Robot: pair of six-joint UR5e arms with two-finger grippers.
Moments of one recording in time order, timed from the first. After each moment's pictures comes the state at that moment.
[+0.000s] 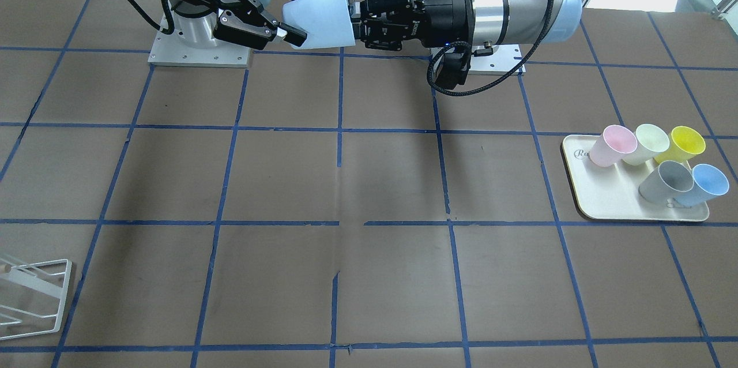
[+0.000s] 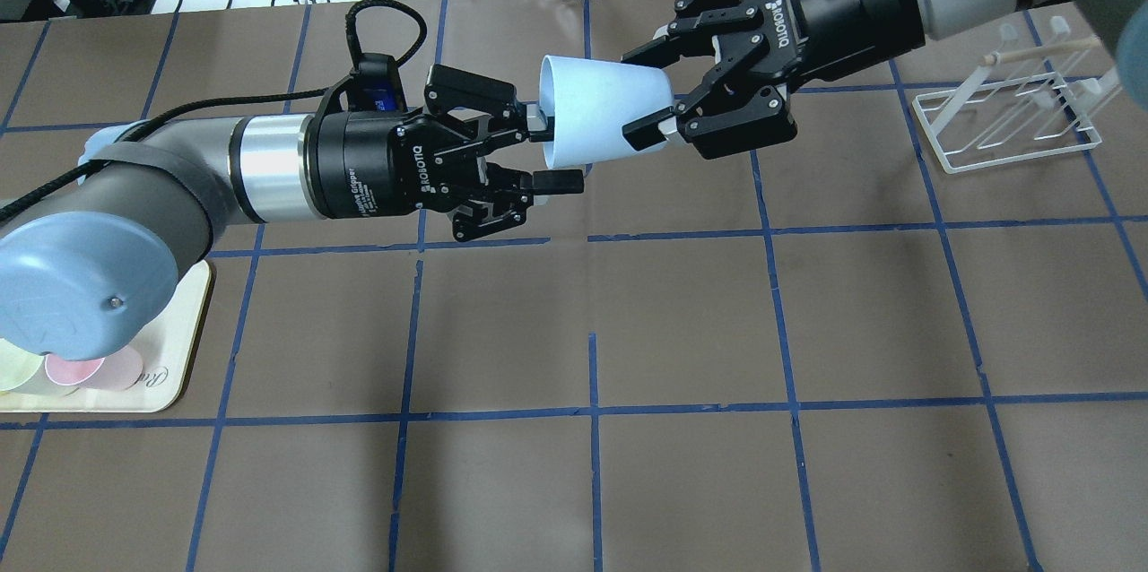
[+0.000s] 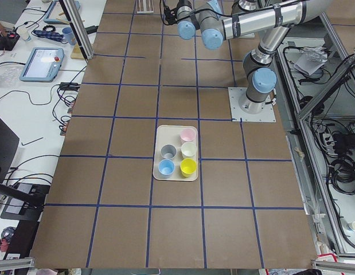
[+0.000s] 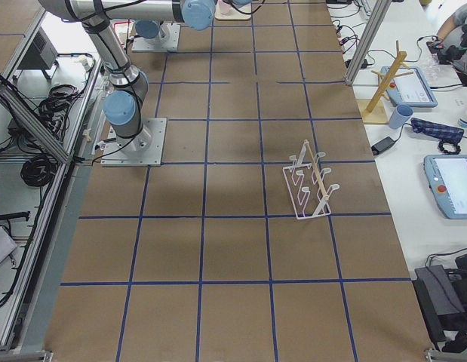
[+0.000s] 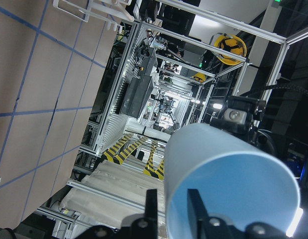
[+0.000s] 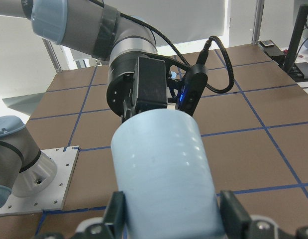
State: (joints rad) left arm -1.50 -1.43 -2.00 -1.82 0.07 0.17; right arm 1.49 -1.68 1.67 -1.35 -0.53 -1.67
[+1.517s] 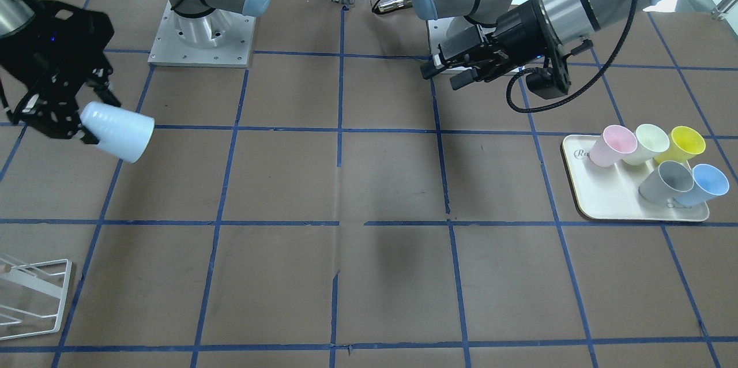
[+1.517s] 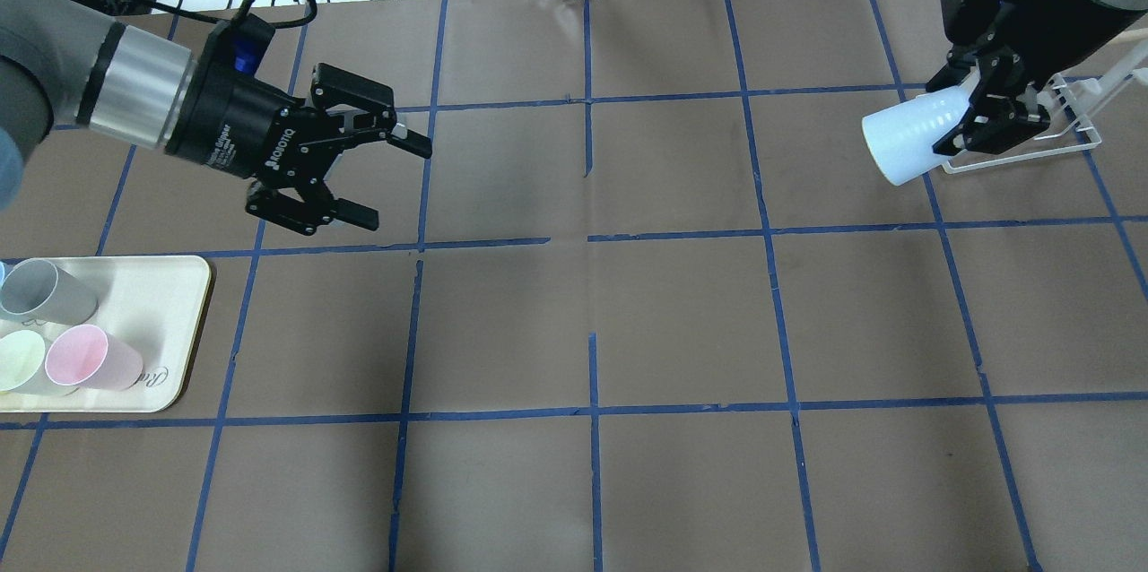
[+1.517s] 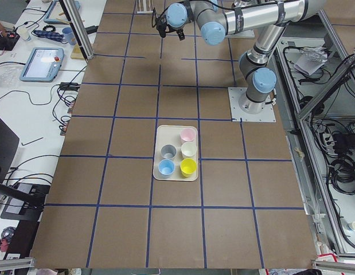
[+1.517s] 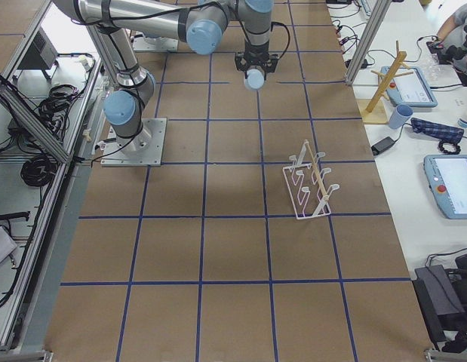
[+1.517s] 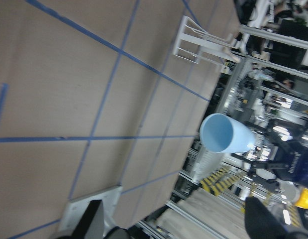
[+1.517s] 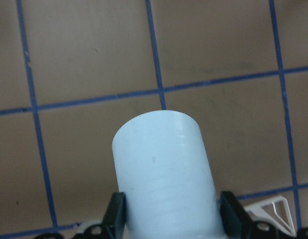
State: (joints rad) left arm -1.34 -1.47 -1.76 -1.71 0.93 -0.02; right arm 1.30 -1.56 1.66 -1.74 -1.51 -1.69
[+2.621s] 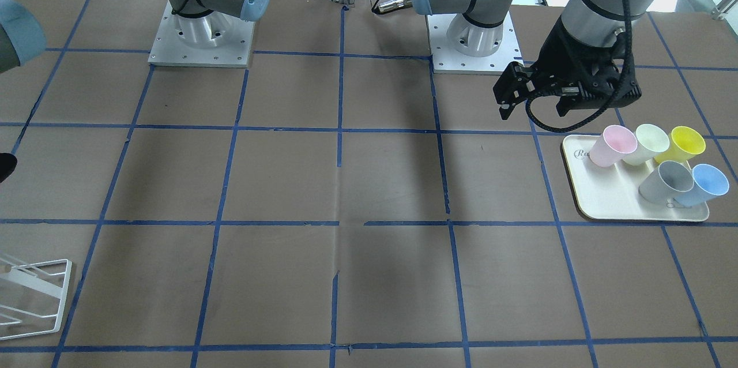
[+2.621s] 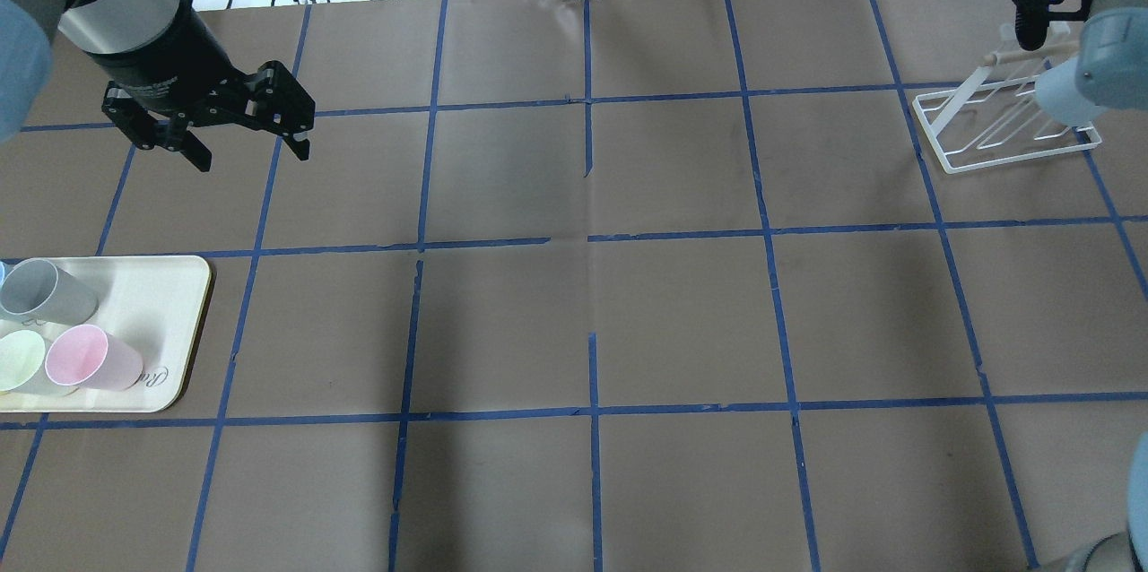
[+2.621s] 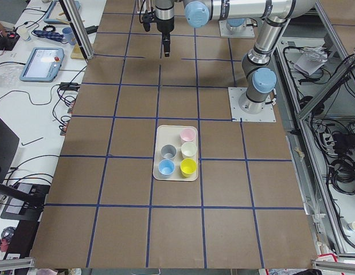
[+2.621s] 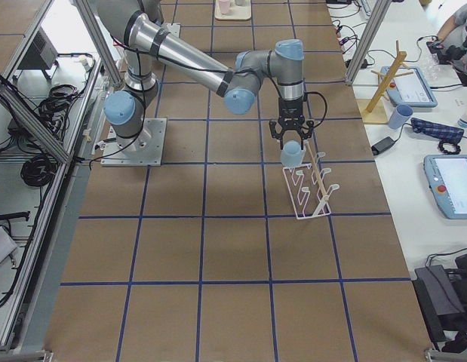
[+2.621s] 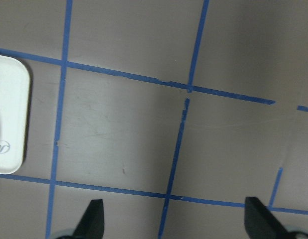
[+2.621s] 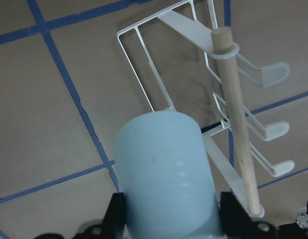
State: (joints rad) left arm -1.48 -1.57 -1.60 -1.55 1.58 0.03; right arm 1.21 -1.29 1.66 -2.26 -1.95 -1.73
